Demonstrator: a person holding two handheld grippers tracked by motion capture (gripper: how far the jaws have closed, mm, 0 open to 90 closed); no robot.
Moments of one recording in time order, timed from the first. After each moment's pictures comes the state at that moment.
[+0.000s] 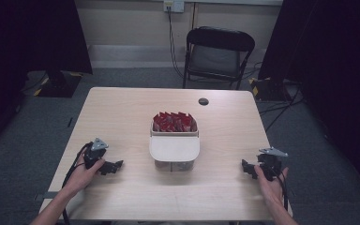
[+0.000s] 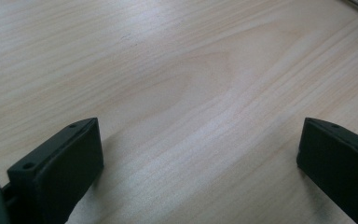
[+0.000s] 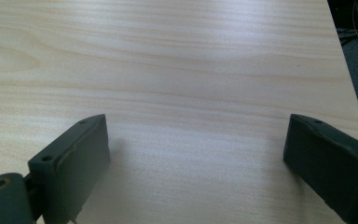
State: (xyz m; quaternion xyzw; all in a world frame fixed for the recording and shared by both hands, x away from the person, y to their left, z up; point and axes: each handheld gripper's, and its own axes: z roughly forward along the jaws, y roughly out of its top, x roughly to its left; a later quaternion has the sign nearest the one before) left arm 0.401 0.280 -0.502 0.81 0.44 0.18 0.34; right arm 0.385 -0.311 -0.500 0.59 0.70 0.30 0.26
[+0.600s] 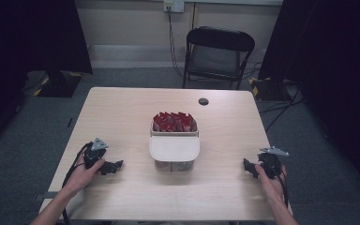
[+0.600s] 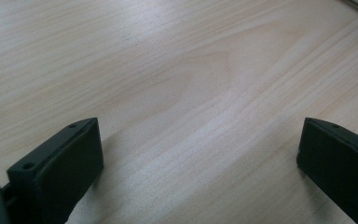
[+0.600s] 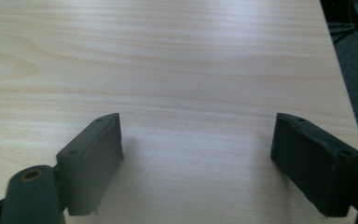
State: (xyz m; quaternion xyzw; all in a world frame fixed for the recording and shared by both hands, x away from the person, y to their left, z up) left arm 0.401 0.280 -0.502 0.81 0.44 0.18 0.34; right arm 0.385 -0.311 -0.495 0.61 0.70 0.29 0.25
